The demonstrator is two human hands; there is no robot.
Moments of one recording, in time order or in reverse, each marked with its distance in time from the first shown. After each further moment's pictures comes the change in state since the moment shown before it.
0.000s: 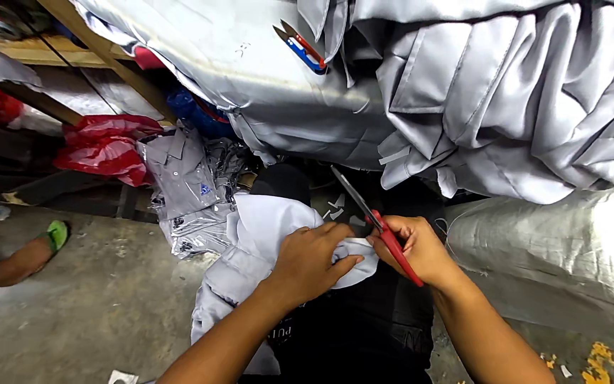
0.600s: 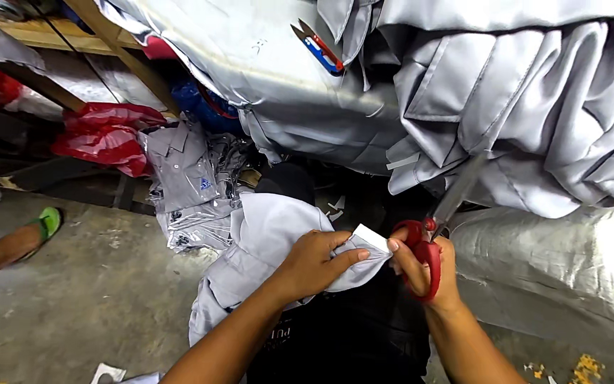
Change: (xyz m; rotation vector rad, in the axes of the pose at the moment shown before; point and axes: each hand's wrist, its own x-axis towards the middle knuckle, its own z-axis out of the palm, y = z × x) left_hand 0.002 -0.010 -0.004 -0.559 -0.123 -0.129; right_hand -0.018 0.002 0.018 0.380 0.282 -0.133
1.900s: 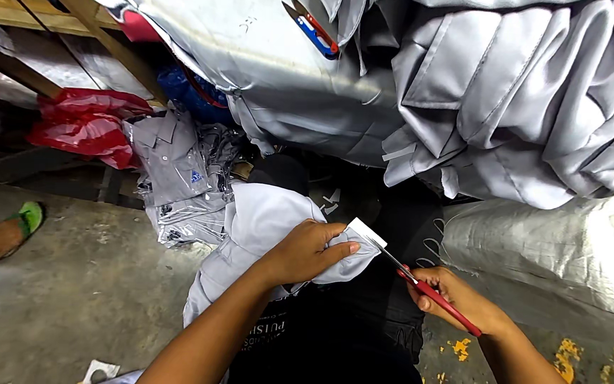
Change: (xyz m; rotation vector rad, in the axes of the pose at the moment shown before) left_hand 0.009 -0.006 -0.013 0.056 -0.193 0.064; right_hand -0.046 0.000 -0.084 -0.254 -0.640 0.386
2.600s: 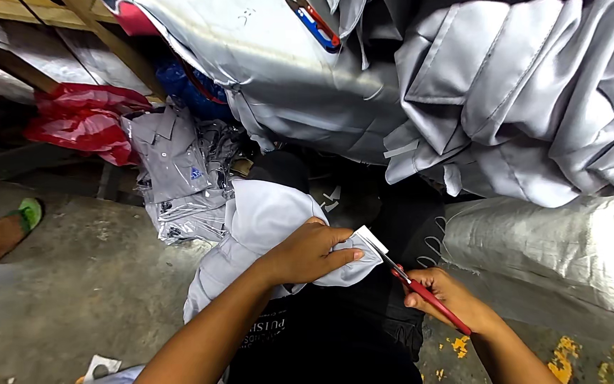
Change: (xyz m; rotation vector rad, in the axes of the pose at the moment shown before) left_hand 0.002 -0.003 0.003 0.075 -0.094 0.089; right_hand 0.003 0.000 0.011 0.037 0.021 0.018
